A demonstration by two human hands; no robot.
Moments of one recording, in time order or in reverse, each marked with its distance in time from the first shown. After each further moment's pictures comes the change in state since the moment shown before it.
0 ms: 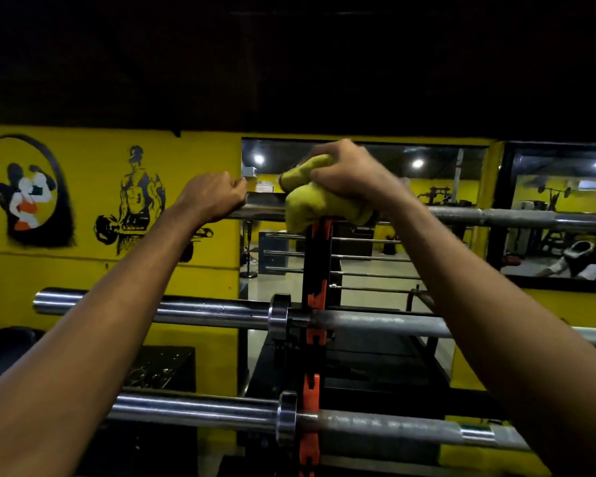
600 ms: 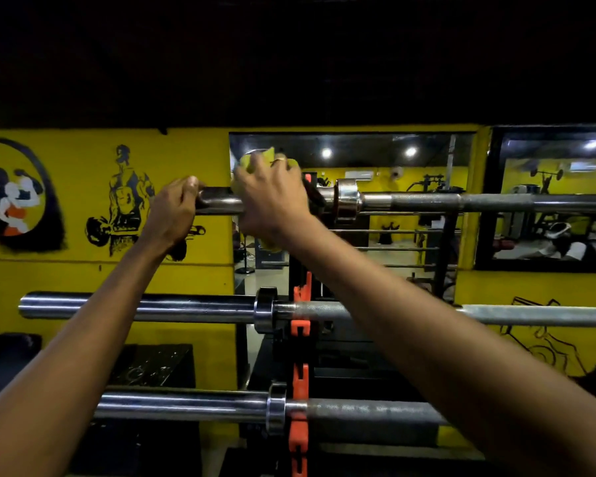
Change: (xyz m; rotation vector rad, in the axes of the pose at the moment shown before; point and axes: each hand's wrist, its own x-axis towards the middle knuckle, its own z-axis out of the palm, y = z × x) left_hand -0.041 -0.020 0.017 -0.385 0.277 -0.107; right_hand -0.015 -0.039 0.082 -0.708 0.142 -0.233
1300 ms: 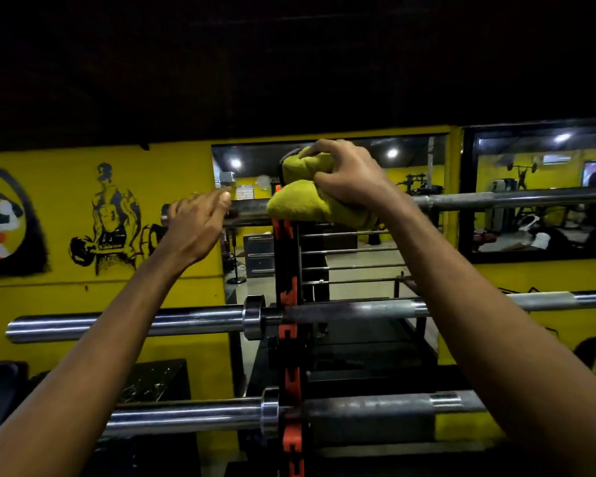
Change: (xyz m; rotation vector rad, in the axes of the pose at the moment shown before) left_hand -0.011 0.052 0.019 0.249 -0.209 0.130; right_hand -0.040 0.130 -0.043 0.639 0.050 0.290
